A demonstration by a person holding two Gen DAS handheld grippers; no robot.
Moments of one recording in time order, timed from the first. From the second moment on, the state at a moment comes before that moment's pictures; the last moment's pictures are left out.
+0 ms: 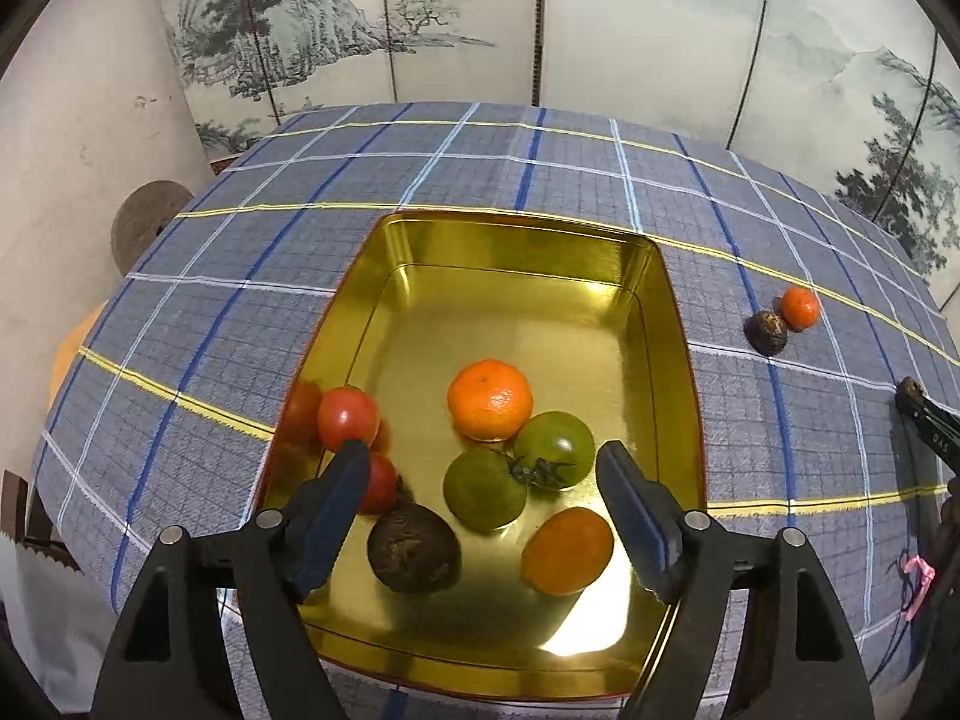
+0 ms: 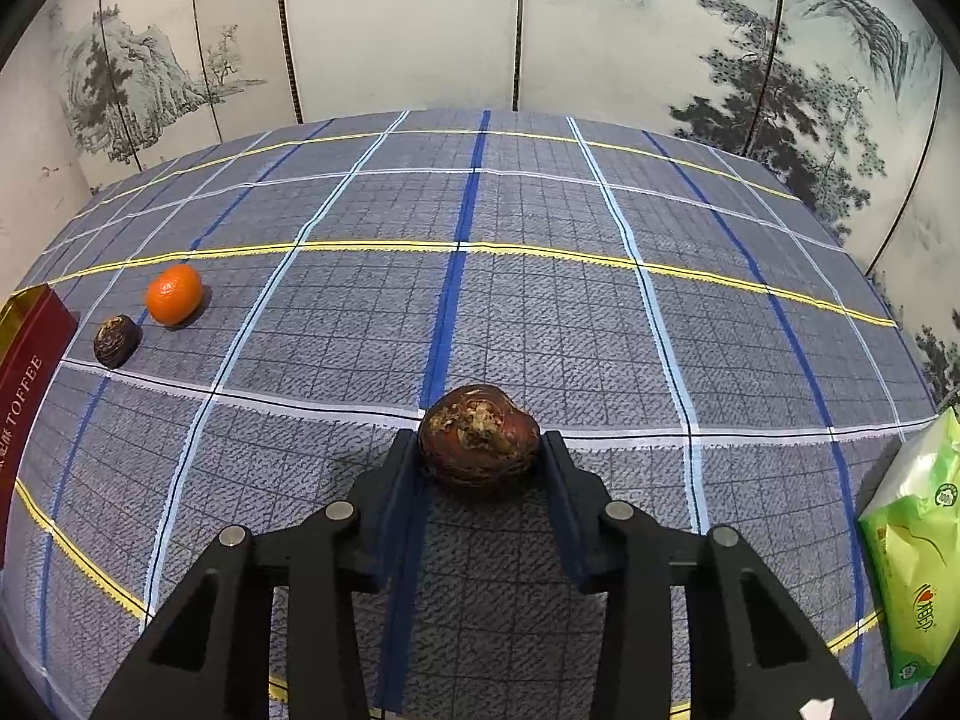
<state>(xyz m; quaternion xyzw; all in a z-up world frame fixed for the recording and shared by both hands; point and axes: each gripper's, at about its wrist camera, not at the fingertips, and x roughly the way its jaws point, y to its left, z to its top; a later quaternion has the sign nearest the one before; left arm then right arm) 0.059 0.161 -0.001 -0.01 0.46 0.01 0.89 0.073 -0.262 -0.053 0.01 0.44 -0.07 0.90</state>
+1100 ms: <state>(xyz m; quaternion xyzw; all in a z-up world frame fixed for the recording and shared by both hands) 0.032 0.236 0.010 -0.07 0.44 0.10 0.89 0.081 -0.048 0.012 -0.05 0.39 0.19 0.90</state>
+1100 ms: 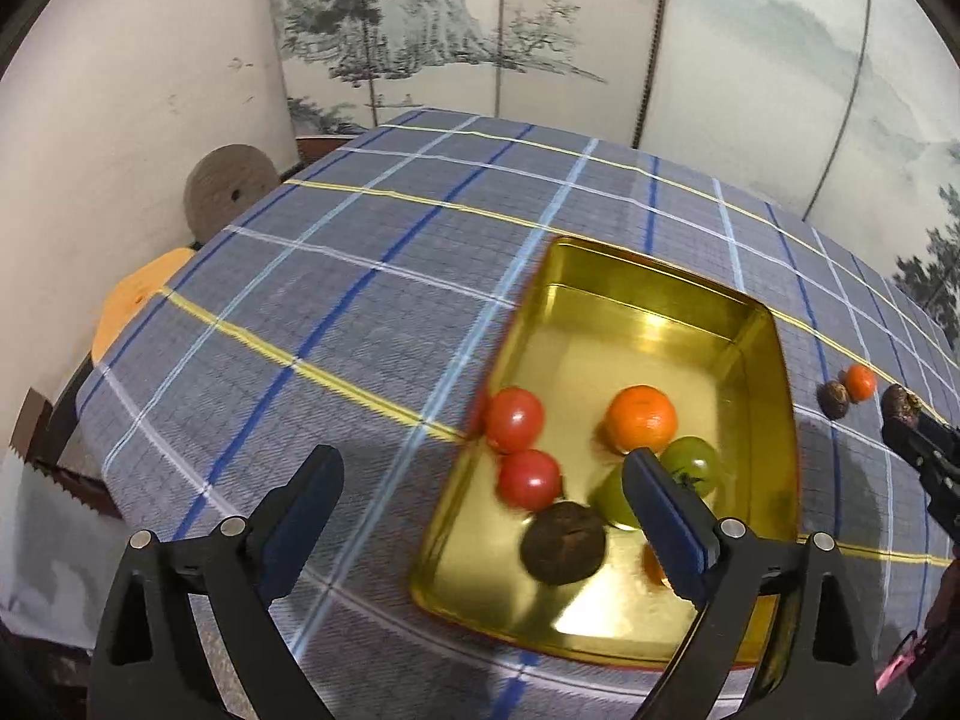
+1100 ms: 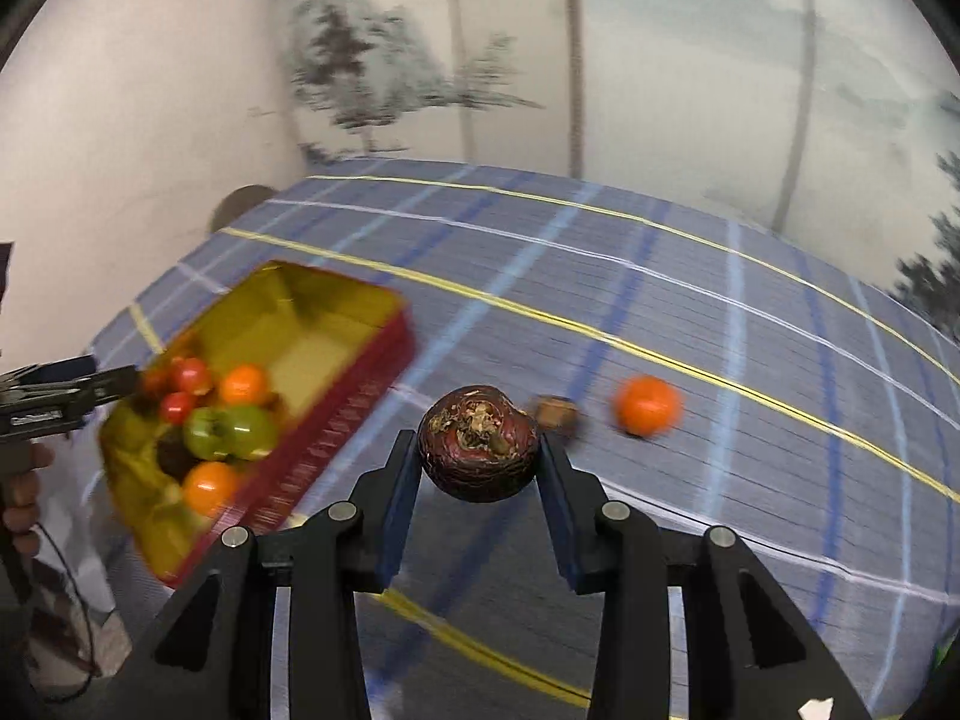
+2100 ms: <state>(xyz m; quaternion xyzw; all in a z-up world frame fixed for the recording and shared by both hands) 0.004 0.277 -0.001 -0.08 0.45 0.16 0.87 0.078 0.095 -0.023 -0.13 0.41 0.31 0.85</state>
